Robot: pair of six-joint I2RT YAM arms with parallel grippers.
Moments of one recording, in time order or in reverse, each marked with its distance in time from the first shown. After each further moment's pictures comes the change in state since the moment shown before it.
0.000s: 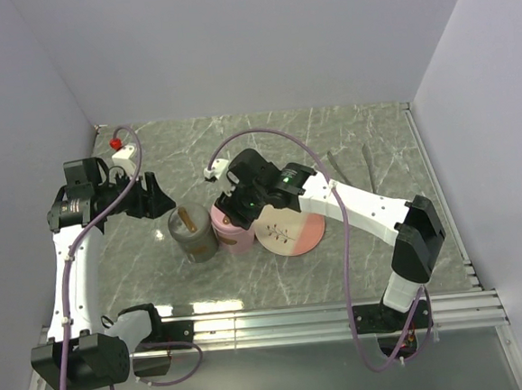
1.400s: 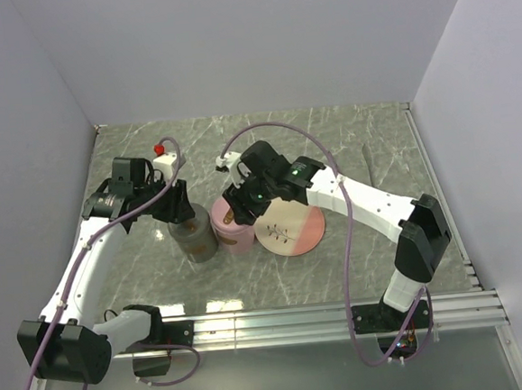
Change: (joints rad) left arm -0.316 0.060 -0.068 0.067 -0.282 -0.087; right arm -0.080 -0.023 -0.019 -0.004 -0.145 0.095
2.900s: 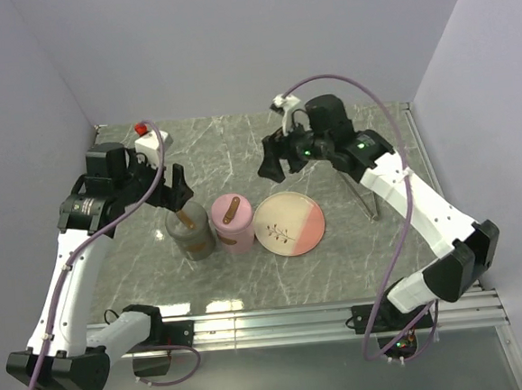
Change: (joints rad) left arm -0.009 -0.077 0.192 -0.016 -0.045 0.045; right arm -0.275 -0.217 0.040 0.022 -0.111 0.055
